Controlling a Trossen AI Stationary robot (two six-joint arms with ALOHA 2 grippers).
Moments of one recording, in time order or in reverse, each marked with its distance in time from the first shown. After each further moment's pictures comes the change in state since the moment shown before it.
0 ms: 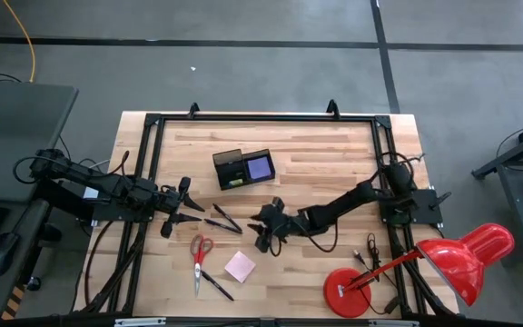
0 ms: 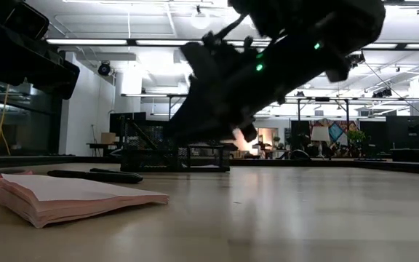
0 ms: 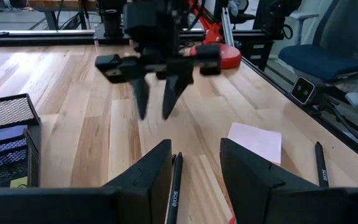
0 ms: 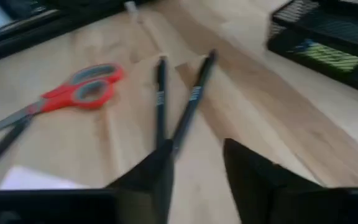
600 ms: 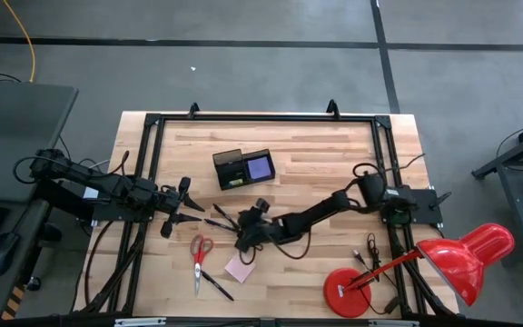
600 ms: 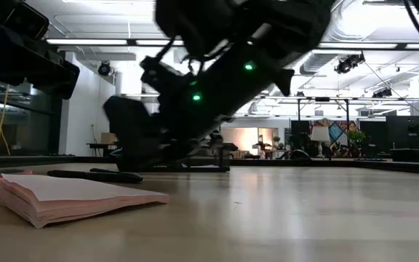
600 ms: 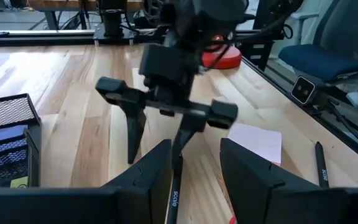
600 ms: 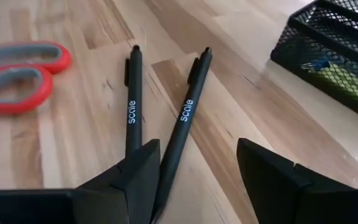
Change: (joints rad) left arm 0.000 0.000 0.000 -0.001 0.000 0.000; right arm -0.001 0.261 0.391 -0.279 0.154 -0.113
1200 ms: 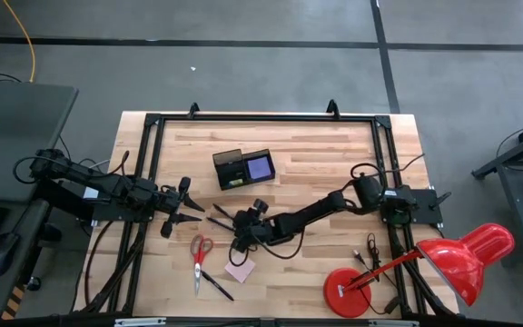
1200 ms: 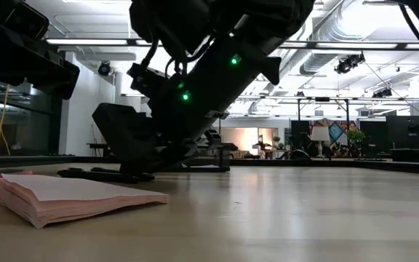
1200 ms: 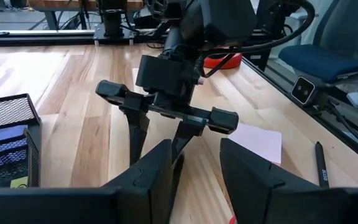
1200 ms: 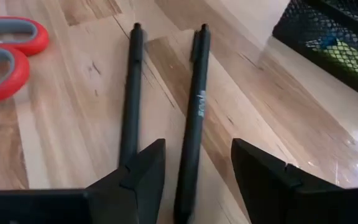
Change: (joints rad) left arm 0.000 0.000 0.000 0.000 0.000 0.000; right arm -0.013 0.037 0.129 -0.255 -0.018 0.098
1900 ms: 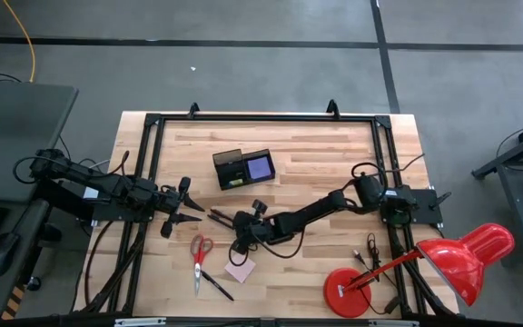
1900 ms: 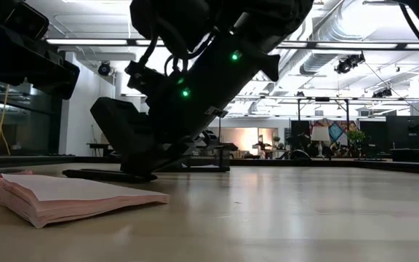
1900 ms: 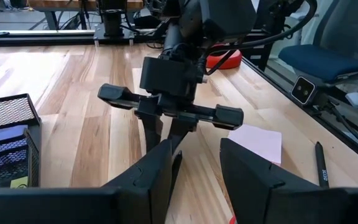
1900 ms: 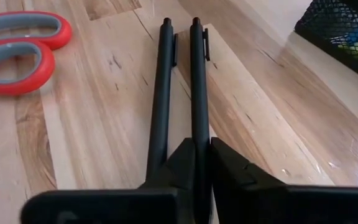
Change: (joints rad) left arm 0.000 0.000 0.000 0.000 0.000 0.000; right arm -0.004 -0.003 0.000 -0.010 -0.077 -0.007
